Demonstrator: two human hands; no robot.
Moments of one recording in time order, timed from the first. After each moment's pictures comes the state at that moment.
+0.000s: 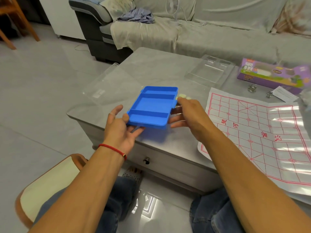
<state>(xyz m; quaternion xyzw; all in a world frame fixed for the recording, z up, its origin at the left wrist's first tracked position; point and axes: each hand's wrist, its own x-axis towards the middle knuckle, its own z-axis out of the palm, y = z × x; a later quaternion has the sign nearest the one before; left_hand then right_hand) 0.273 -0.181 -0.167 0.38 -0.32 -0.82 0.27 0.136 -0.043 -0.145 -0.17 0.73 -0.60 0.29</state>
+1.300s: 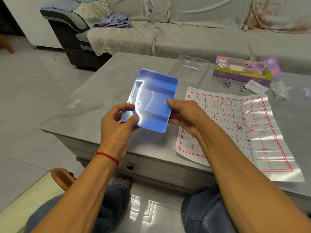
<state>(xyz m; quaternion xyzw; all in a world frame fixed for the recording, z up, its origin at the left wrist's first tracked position) 0.240 -0.136 -0.165 0.24 -0.62 -0.69 0.30 0.096 0.007 -0.144 -0.08 0.63 -0.71 0.32</state>
